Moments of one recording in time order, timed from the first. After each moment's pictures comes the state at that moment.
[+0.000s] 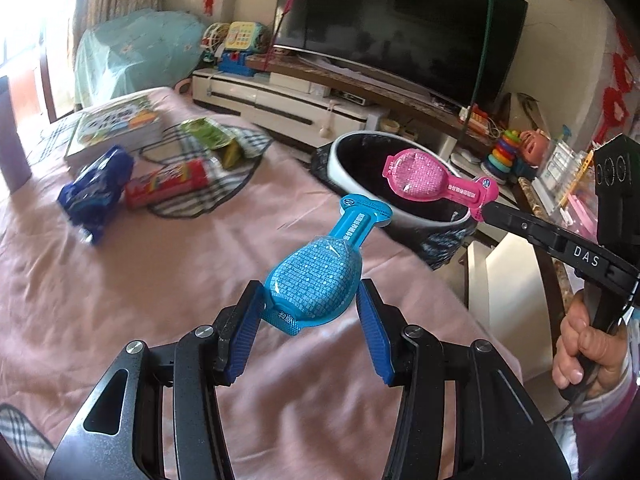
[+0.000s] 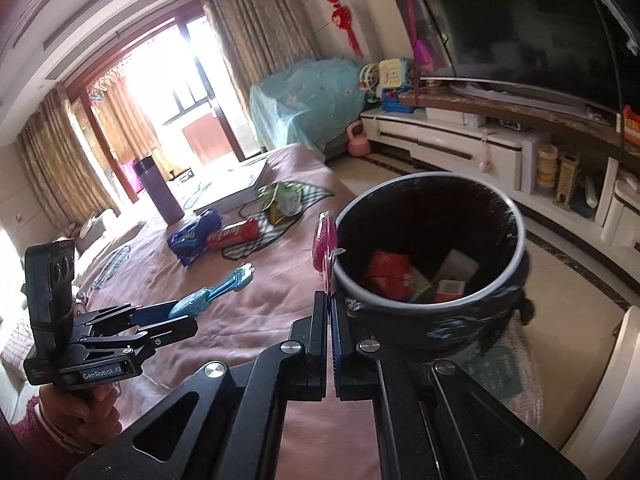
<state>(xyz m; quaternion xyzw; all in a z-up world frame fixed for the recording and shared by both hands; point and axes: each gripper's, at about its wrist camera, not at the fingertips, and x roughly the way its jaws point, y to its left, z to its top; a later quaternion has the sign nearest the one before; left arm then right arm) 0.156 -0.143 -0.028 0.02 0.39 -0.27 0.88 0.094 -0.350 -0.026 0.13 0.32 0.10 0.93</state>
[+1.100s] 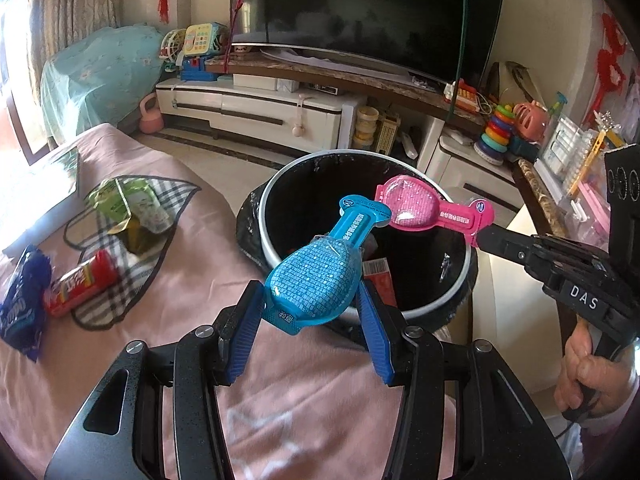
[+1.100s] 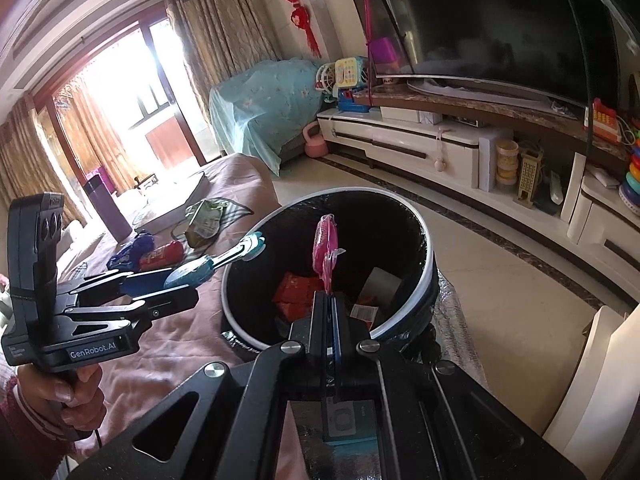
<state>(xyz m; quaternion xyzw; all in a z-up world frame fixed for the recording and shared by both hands) 0.219 -0.252 -0.022 0.08 0.40 -0.29 0.87 0.125 -0.418 -0.035 0.12 0.34 0.04 0.93</state>
